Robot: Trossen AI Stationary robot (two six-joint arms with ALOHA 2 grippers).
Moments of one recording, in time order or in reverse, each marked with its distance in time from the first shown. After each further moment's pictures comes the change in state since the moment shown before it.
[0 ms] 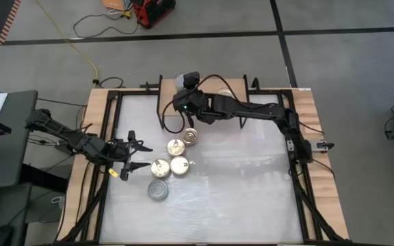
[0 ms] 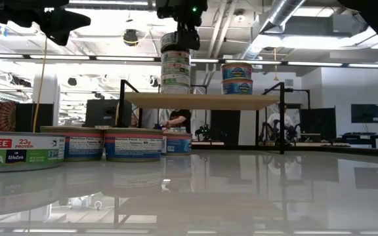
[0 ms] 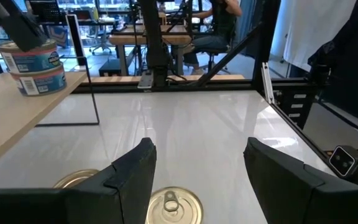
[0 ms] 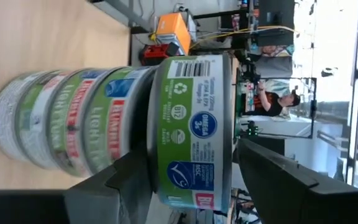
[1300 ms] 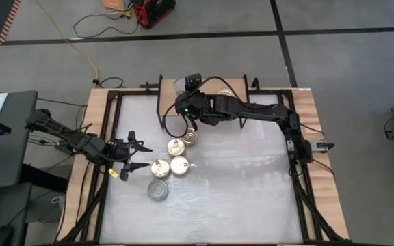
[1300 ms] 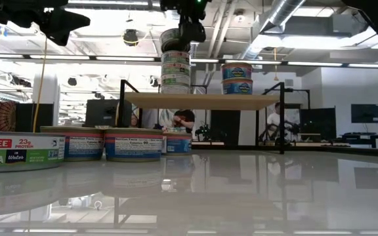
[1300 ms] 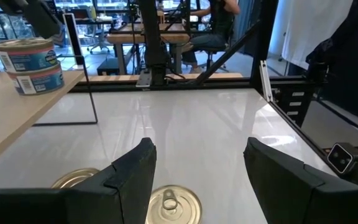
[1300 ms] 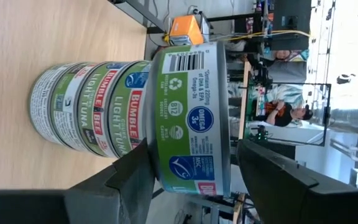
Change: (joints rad) left arm 0.000 0.000 0.000 -0.007 0.008 0.001; right arm 0.025 -0.009 0.060 -0.165 -0.022 0.065
